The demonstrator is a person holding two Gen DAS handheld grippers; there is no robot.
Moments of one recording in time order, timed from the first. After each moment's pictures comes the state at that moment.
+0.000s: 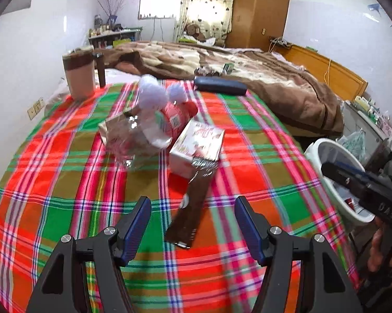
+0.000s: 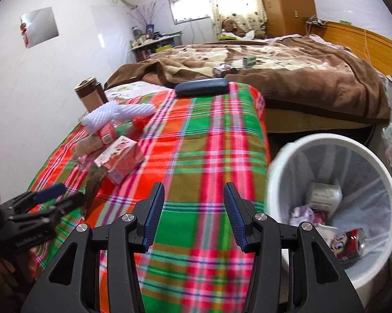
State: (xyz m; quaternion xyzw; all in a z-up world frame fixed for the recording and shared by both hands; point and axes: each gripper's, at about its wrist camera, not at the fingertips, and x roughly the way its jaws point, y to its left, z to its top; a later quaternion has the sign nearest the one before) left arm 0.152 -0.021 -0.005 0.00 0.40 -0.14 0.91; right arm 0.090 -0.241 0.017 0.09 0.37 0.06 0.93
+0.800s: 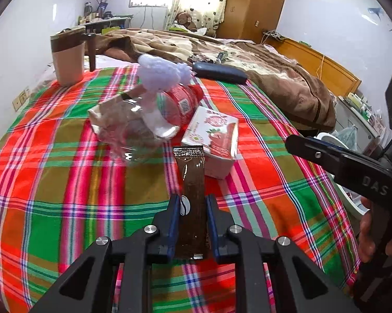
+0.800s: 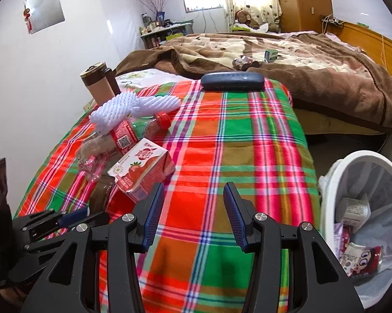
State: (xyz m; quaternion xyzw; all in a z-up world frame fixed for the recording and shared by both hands) left arm 0.174 0.001 -0.026 -0.02 0.42 -0.17 0.89; right arm 0.135 -0.192 0.011 0.08 0.40 0.07 0.91
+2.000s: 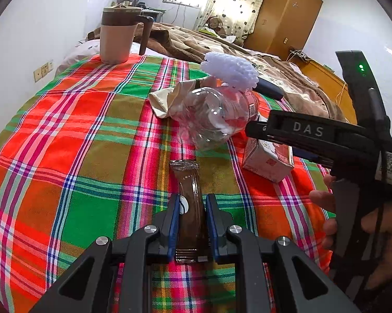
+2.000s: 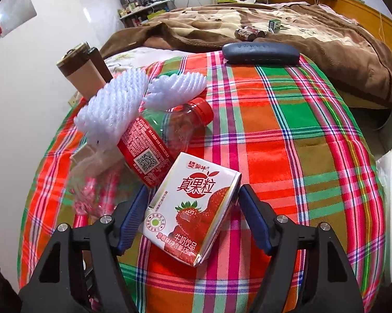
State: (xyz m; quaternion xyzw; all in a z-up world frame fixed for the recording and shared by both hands) left arm 0.181 0.068 -0.039 -0.09 0.43 -0.13 0.89; right arm 0.198 -0.120 -0.011 0.11 0.47 0.02 0.88
